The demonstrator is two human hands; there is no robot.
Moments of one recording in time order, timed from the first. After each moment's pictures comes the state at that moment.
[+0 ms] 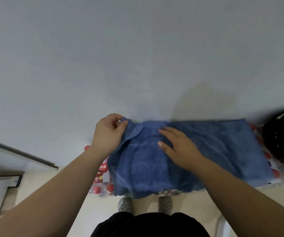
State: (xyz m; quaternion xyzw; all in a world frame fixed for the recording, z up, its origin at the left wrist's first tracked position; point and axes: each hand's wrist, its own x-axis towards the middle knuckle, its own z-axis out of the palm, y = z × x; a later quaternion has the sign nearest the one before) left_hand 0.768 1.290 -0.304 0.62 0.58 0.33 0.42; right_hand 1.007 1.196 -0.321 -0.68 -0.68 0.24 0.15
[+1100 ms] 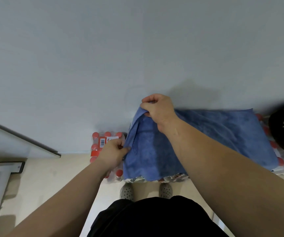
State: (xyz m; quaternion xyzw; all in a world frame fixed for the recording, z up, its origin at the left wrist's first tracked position) left_hand 0.706 1.225 -0.366 0.55 0.59 0.14 0.58; right_hand 0.892 1.286 -0.296 -0.70 -0.35 0.44 0.44
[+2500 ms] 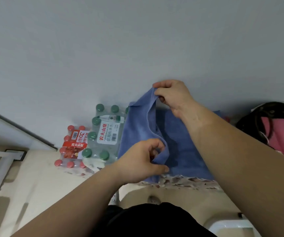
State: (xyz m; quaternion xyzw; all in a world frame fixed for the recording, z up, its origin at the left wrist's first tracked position) left_hand 0.951 1.109 -0.269 0.69 0.40 0.17 0.58; right_hand 1.117 1.245 -0.252 -0.65 -0.39 0.48 0.45
